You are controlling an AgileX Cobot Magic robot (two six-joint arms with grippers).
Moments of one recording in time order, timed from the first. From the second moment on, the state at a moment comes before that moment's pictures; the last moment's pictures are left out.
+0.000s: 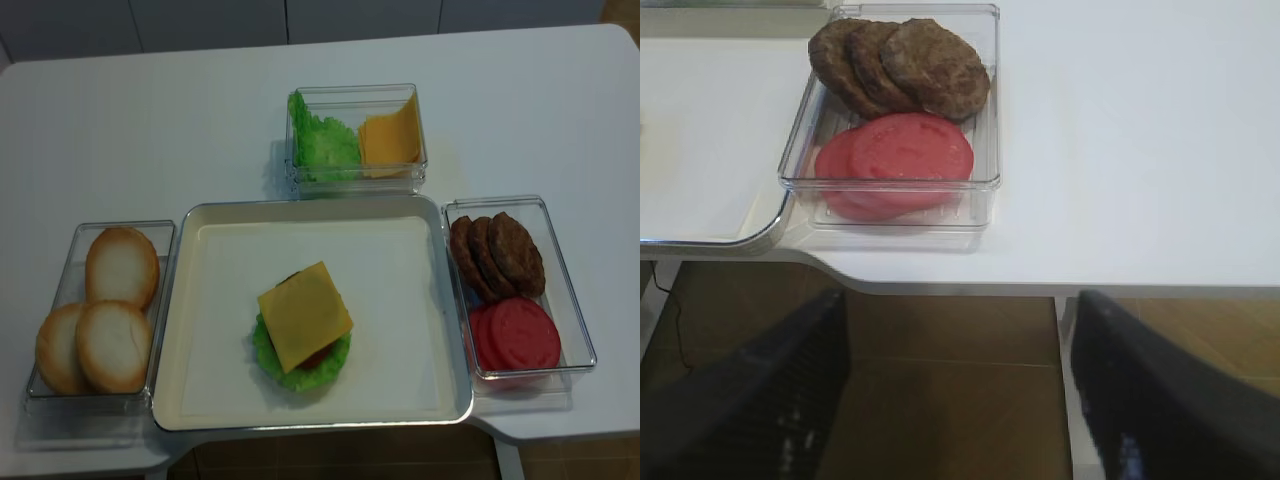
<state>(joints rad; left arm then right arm) -0.03 -0.02 -0.49 0.02 1.18 -0.04 0.08 -0.02 -0.48 0.09 1.15 0.00</state>
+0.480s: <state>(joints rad) -0.03 -0.02 -0.53 0.02 1.19 -0.23 0.08 -0.02 -0.48 0.09 1.15 0.01</state>
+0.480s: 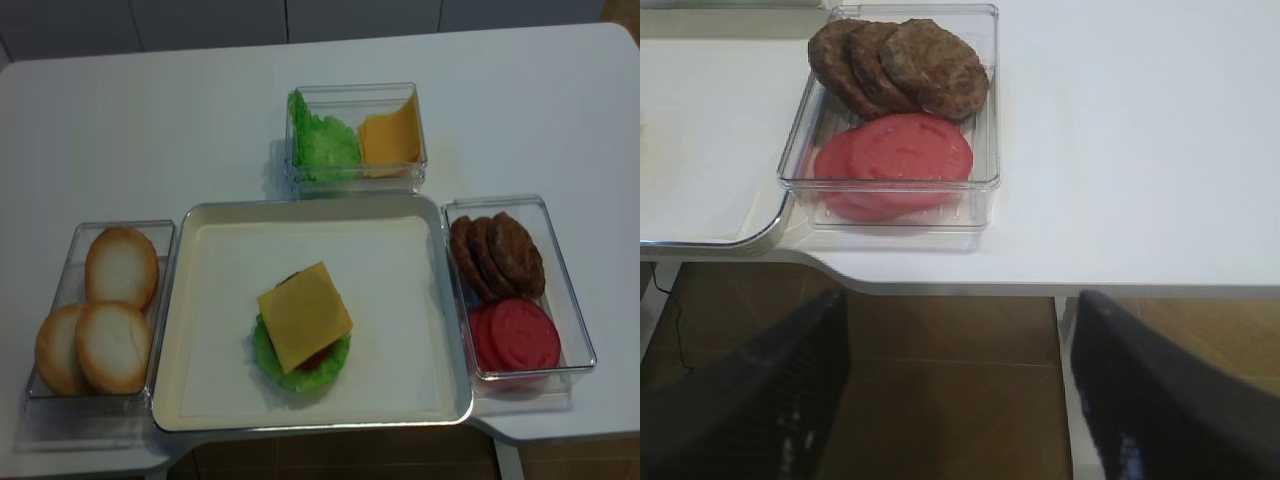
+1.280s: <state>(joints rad) -0.03 0.78 -0.69 0.05 0.86 -0.61 0.08 -0.02 -0.48 0.09 1.14 0.01</state>
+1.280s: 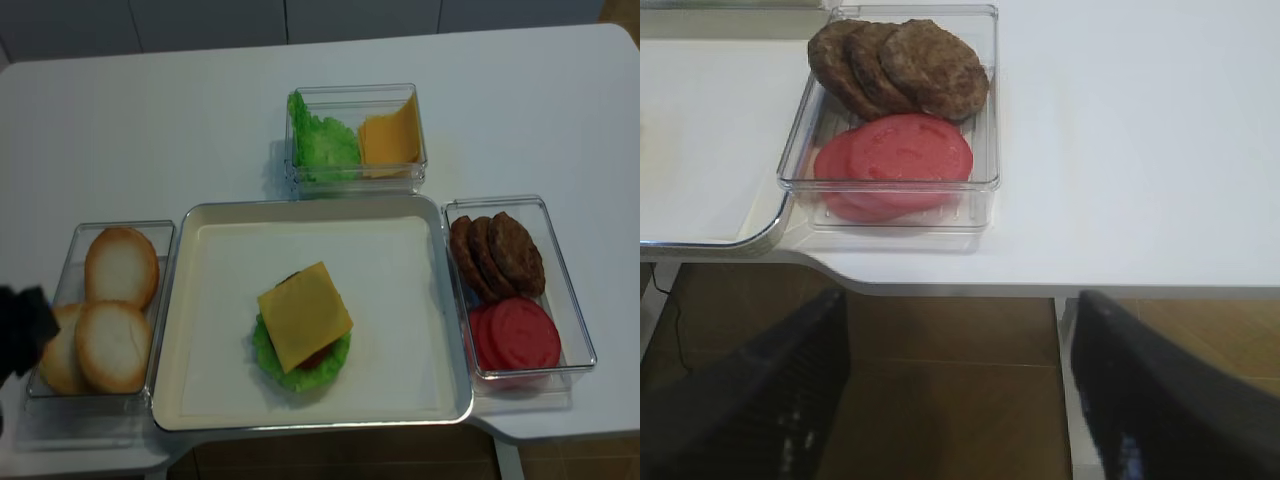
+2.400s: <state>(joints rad) 0.30 1.26 -1.01 -0.18 1.22 -0.06 0.08 -0.02 -0.48 0.09 1.14 0.00</state>
